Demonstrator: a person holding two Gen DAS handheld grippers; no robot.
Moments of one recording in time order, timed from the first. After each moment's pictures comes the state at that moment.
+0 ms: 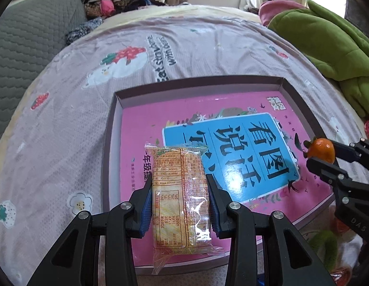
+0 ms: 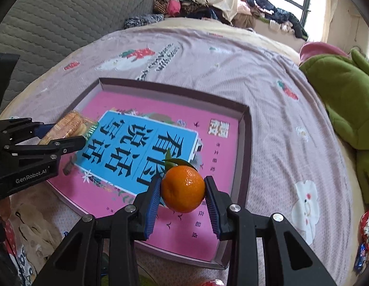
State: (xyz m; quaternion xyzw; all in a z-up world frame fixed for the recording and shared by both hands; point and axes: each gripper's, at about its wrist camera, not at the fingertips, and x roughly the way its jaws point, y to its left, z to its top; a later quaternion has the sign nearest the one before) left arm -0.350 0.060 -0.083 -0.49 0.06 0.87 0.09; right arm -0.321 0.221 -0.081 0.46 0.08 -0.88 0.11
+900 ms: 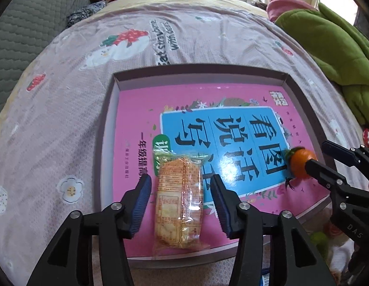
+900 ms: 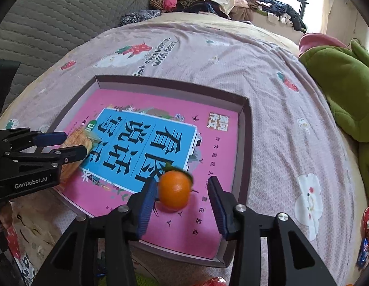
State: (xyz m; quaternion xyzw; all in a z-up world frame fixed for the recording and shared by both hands) left arm -0.350 0.057 -0.087 -0.52 0.03 0.85 0.08; right arm -0.323 0.224 -0.080 0.47 0.07 -0.87 0.10
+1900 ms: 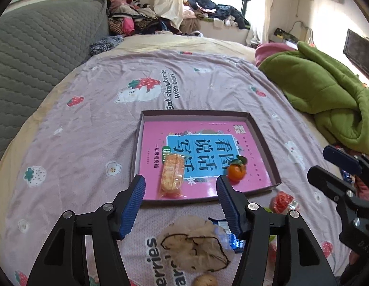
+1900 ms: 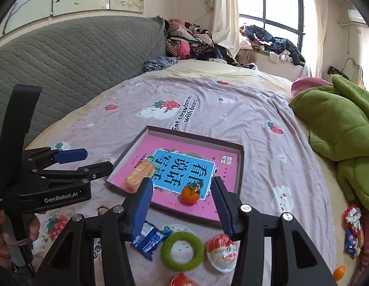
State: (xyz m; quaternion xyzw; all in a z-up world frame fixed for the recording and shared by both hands) left arm -0.222 0.039 0.032 -0.42 -0.01 0.91 0.07; right arm -0.196 0.208 0.053 0.35 0.05 -0.92 0.14
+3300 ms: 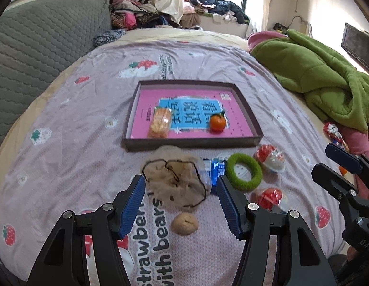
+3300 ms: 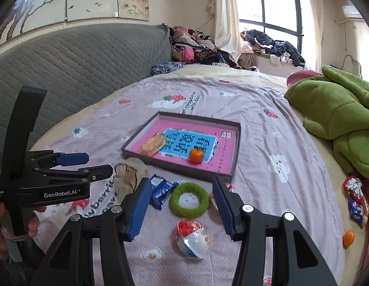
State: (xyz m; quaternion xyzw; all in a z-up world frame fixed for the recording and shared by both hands) left arm -0.112 0.061 0.001 -0.43 0.00 0.90 0.06; right arm -0.085 0.242 0.026 0.33 0.03 -0.93 0.16
